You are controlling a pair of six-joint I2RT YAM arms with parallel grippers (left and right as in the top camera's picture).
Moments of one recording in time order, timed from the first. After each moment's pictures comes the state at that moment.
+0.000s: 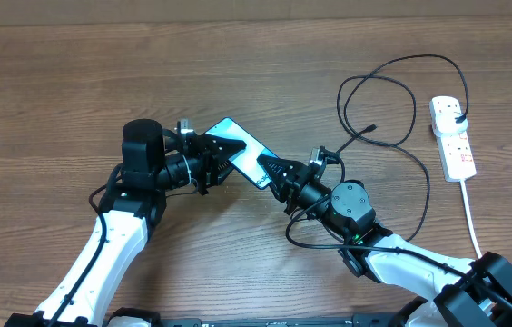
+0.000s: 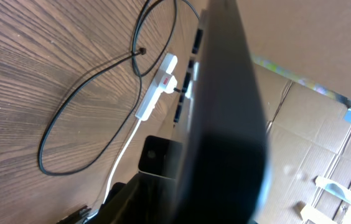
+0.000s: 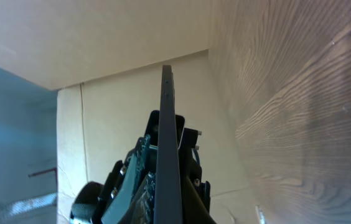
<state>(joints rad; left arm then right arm) -0.17 1.32 0.70 0.09 0.86 -1.52 0.65 1.46 0.39 1.01 -0.23 1.83</state>
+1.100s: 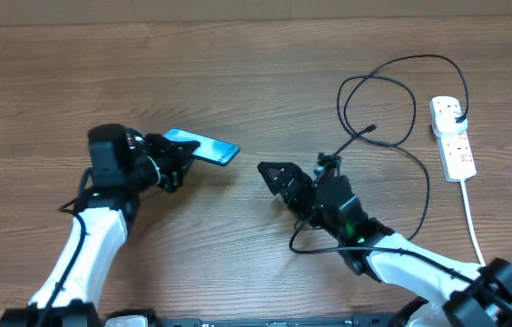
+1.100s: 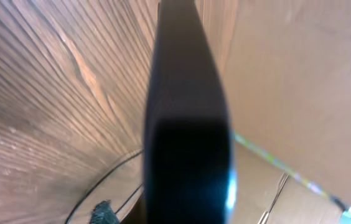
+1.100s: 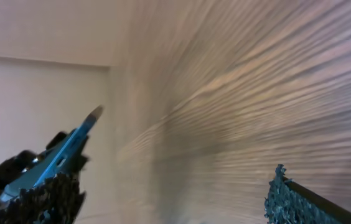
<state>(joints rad) 0.05 1.36 0.68 -0.02 0.72 -1.46 0.63 1.42 0.42 0.54 -0.14 1.30</state>
